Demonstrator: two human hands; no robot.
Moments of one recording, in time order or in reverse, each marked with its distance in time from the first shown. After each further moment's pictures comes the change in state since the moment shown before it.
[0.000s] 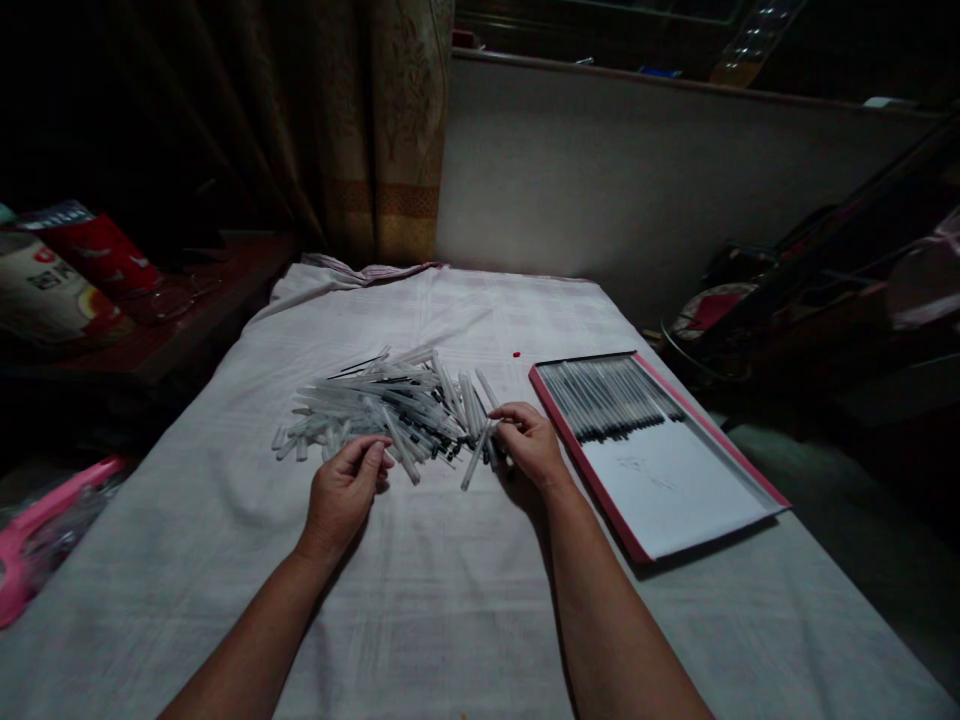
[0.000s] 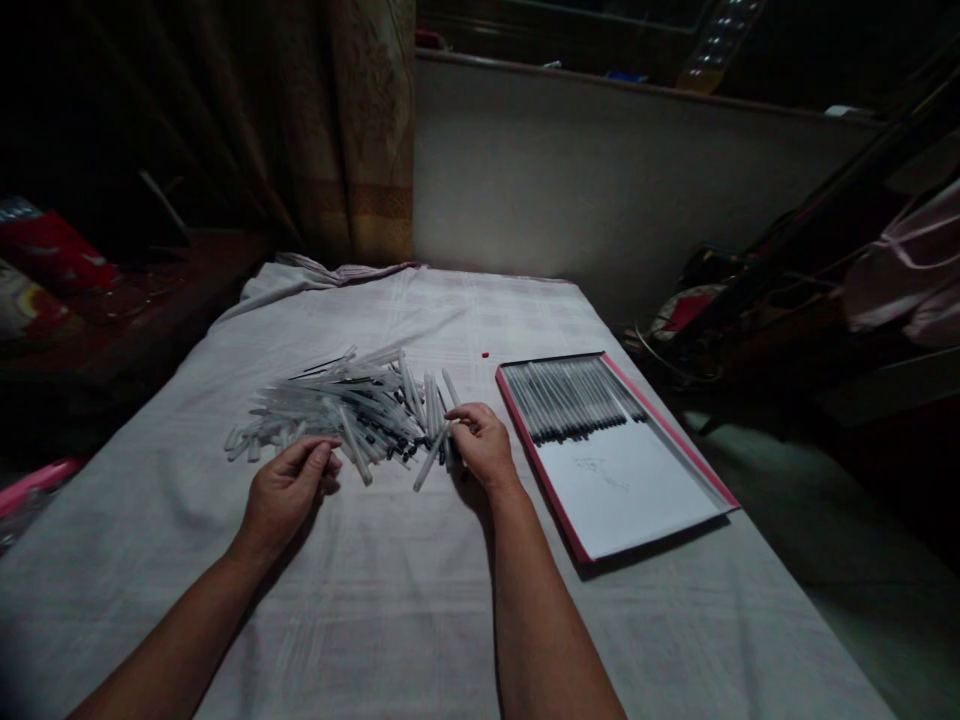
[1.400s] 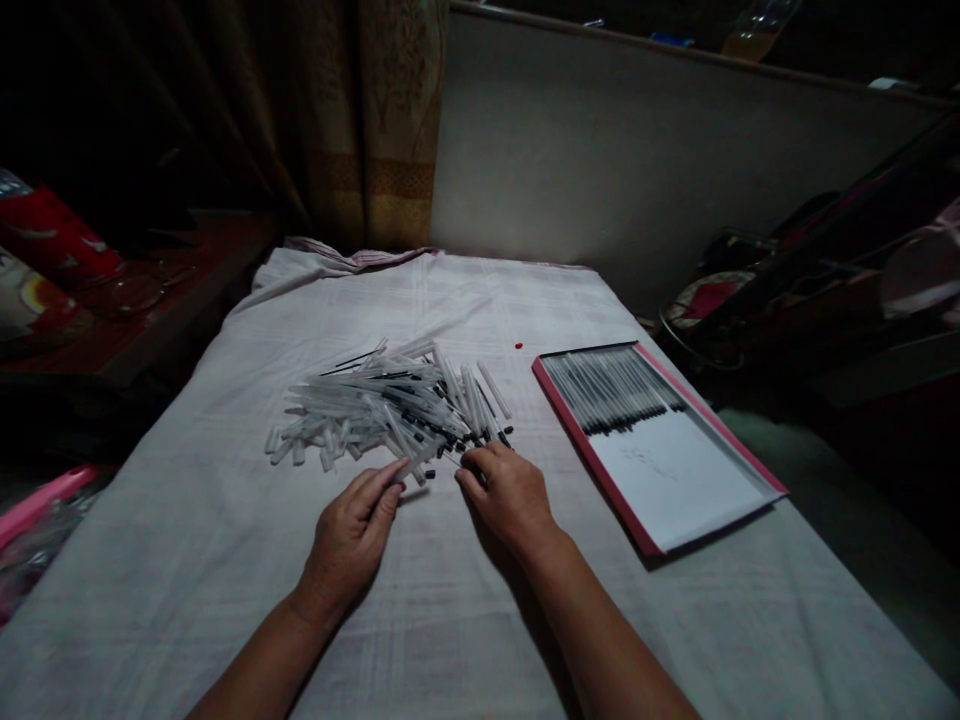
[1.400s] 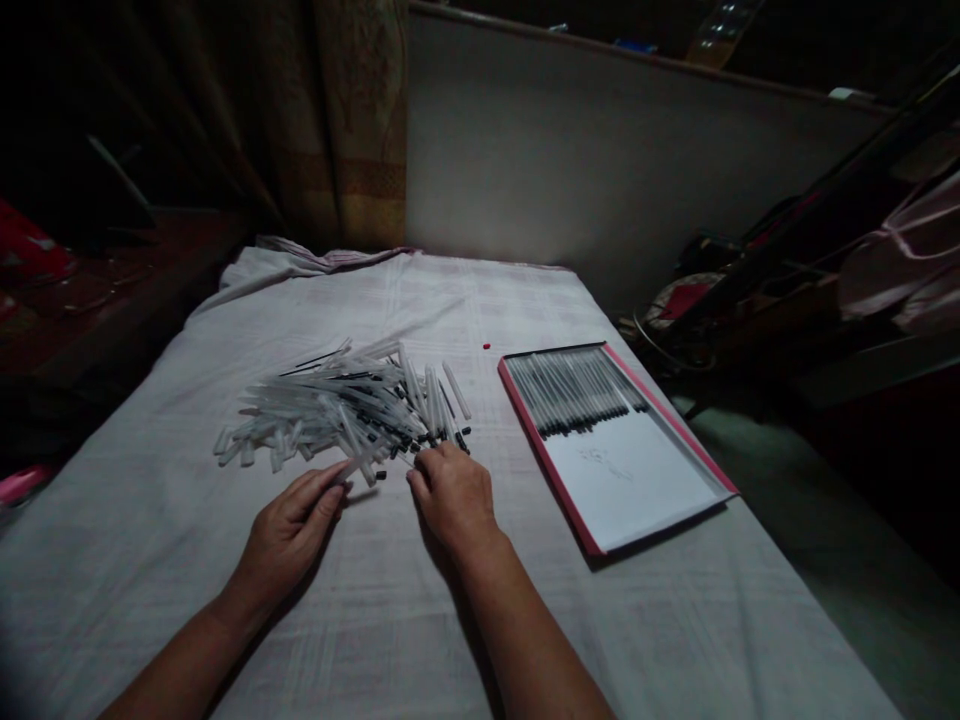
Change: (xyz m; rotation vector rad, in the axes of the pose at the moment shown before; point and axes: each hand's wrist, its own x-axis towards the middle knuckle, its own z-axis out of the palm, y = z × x) left_hand -0.025 -0.013 -0.012 0.303 -0.171 0.332; right_hand -0.058 -0.054 0.027 -0.728 -0.302 -0.018
